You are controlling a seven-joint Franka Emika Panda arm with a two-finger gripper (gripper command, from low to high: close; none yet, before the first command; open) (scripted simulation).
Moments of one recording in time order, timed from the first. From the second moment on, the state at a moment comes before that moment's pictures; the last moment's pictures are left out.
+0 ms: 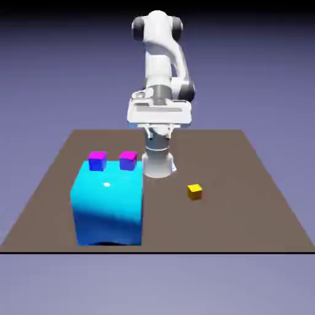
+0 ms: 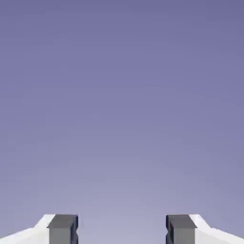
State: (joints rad) arm 0.03 -0.56 0.00 -2.81 0.00 3.02 0.69
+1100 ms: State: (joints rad) arm 0.39 -0.23 -0.11 -2.74 0.09 2.64 -0.75
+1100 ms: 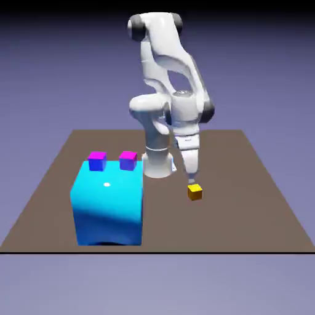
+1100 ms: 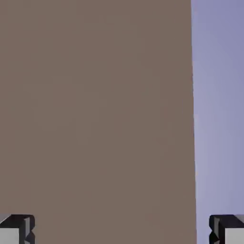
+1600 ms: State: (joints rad) arm 0.56 -0.08 -0.16 -2.71 0.13 2.46 -1.40
